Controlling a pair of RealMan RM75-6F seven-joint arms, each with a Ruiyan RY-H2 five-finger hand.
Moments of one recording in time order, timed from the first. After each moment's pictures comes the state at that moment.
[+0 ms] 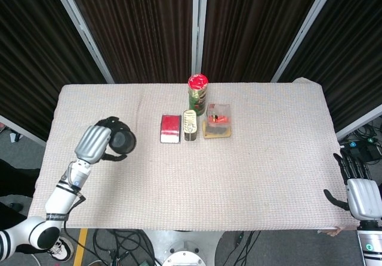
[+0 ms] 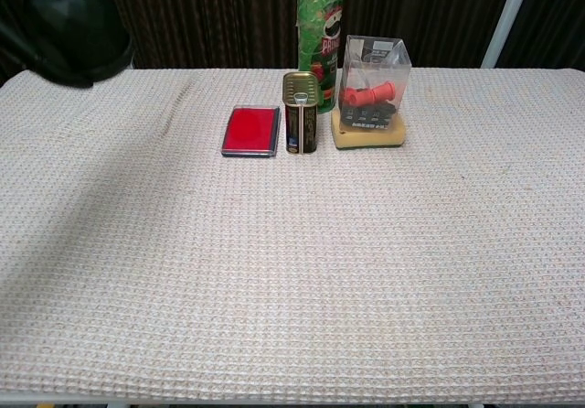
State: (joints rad) left arm -0.54 -1.24 -0.29 -1.79 1.27 1.08 0.13; right arm 0.07 -1.17 0.05 -1.45 -1.51 1.48 0.13
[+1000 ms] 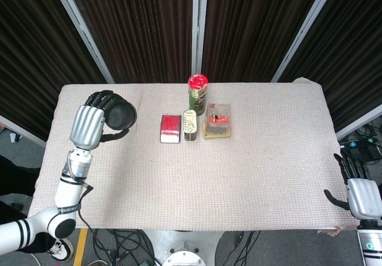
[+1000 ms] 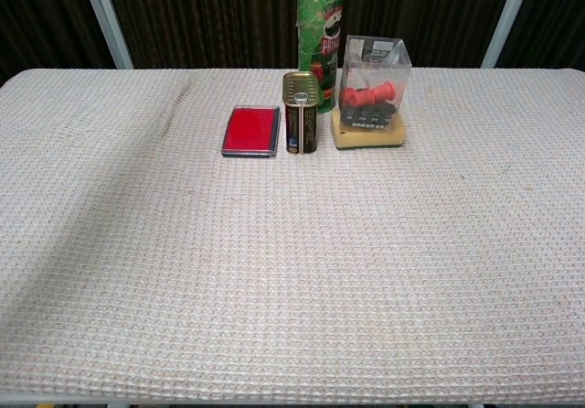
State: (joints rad) left arm -0.63 -1.36 -0.29 -1.68 1.27 1.38 0.16; right arm 0.07 -1.17 0.05 -1.43 -1.50 1.45 0.14
